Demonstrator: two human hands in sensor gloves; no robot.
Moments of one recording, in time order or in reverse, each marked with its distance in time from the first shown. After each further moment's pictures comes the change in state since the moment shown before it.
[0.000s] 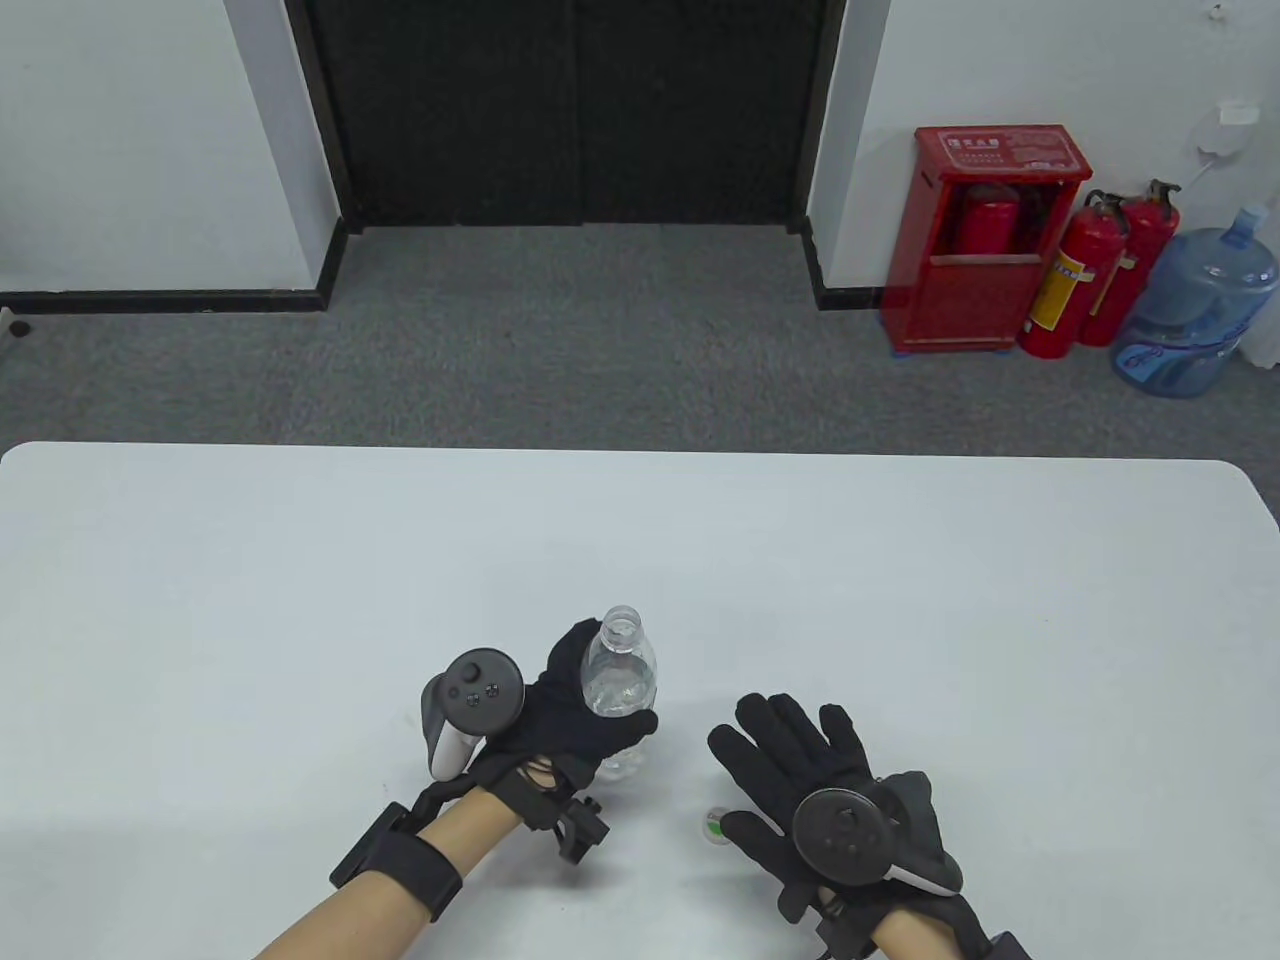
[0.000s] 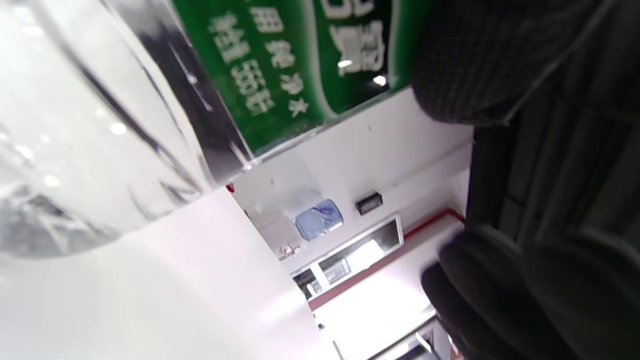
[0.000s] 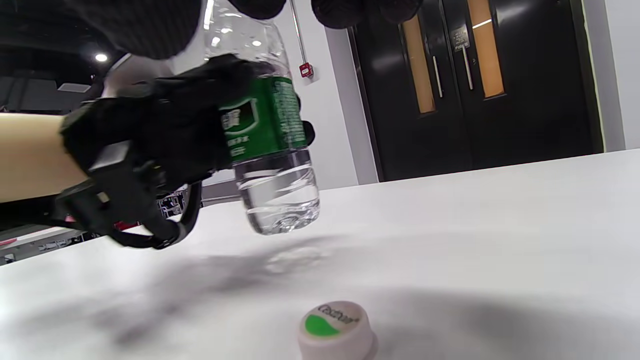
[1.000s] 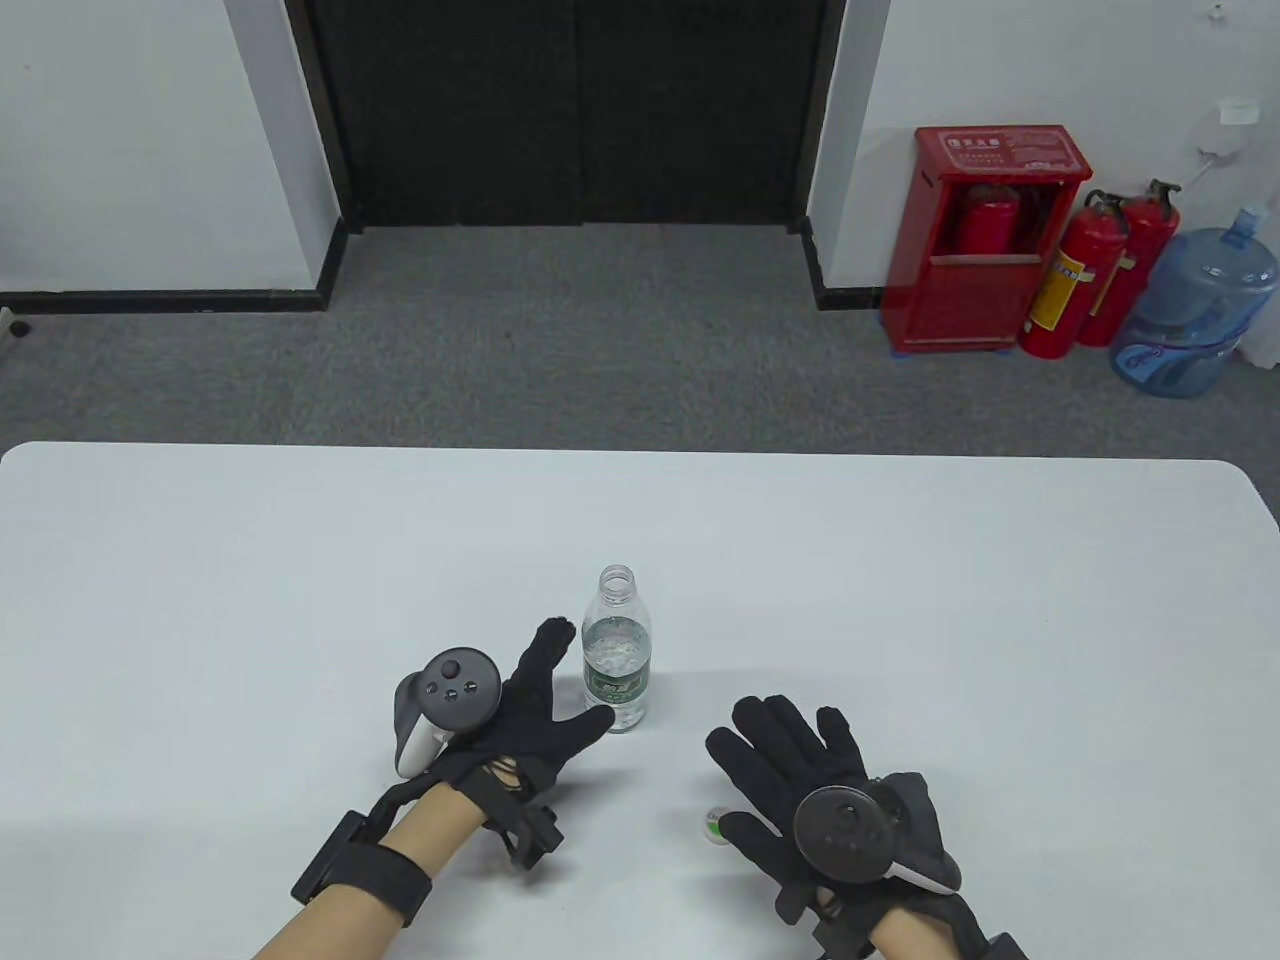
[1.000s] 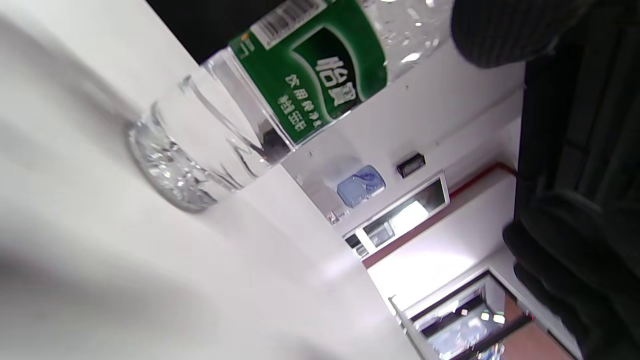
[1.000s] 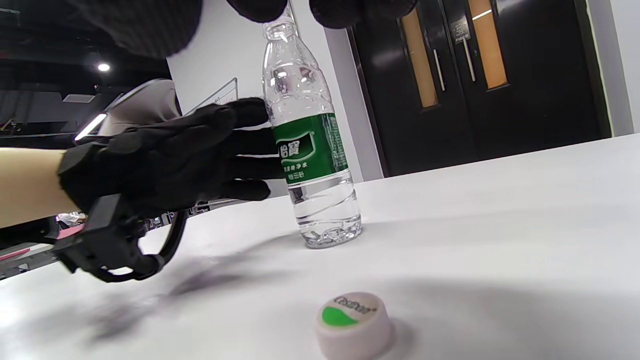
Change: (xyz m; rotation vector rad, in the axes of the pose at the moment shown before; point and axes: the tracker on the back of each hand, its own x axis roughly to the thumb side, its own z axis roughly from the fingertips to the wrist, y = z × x) left_hand -0.017 0.025 0.036 -0.147 0.035 -0.226; right_hand -0.001 0.007 -0.001 0.000 -0.010 -0.049
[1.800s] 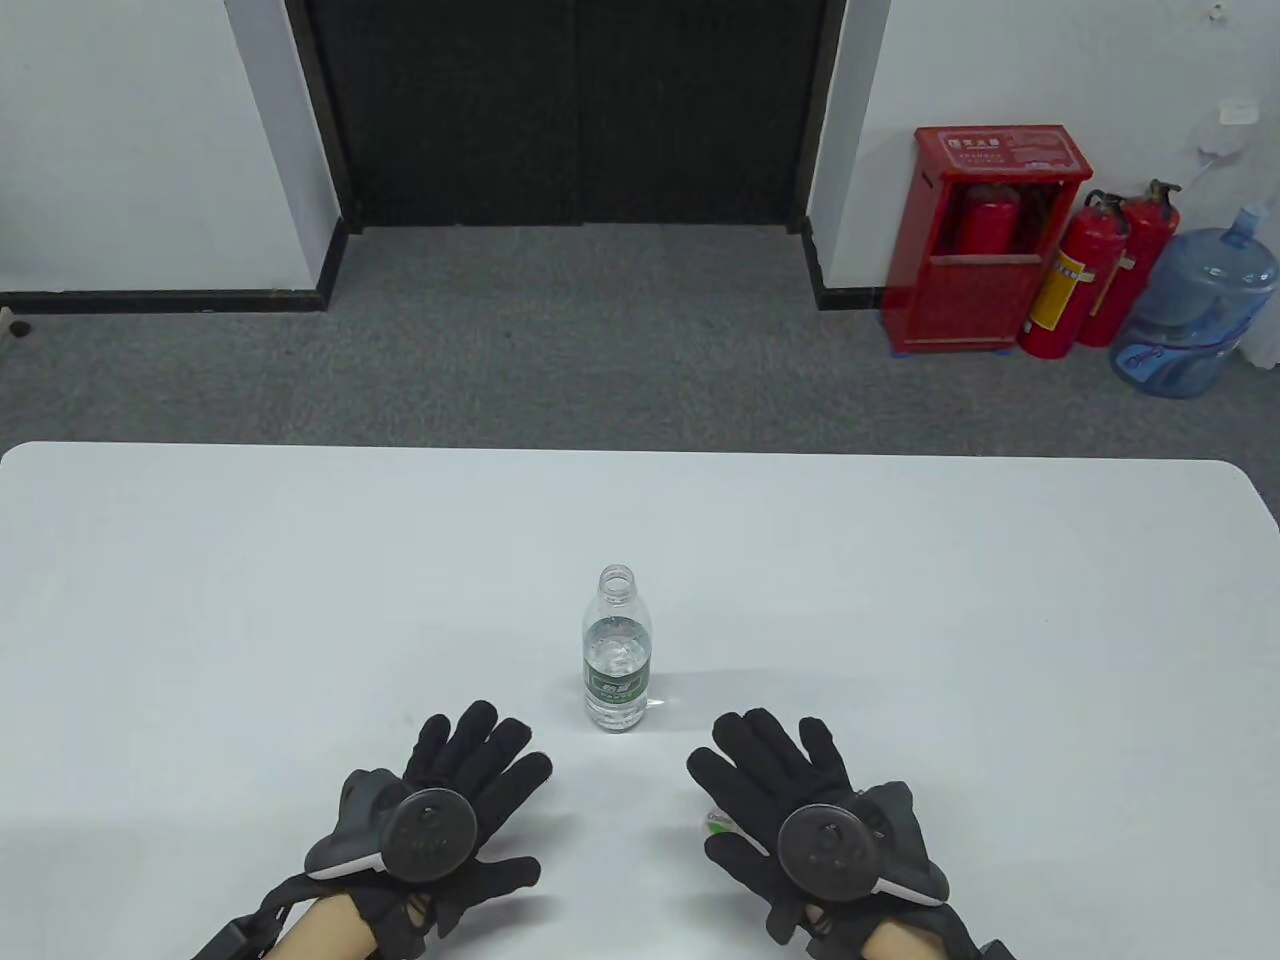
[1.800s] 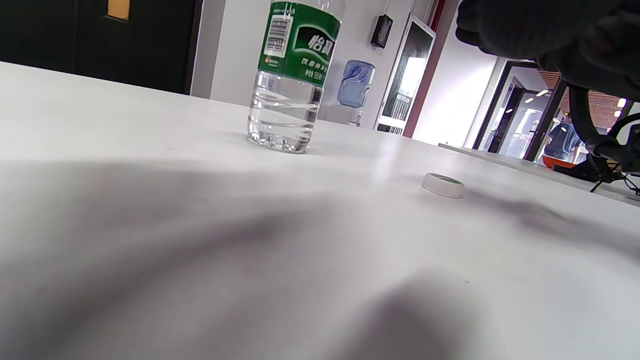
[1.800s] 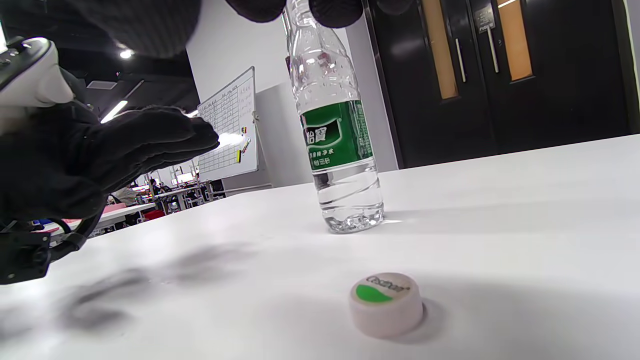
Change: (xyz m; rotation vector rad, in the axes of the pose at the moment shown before) left_hand 0.028 0.007 0.089 -0.178 -0.132 -0.652; right_hand 0.011 0.006 0.003 0.038 -0.050 0.013
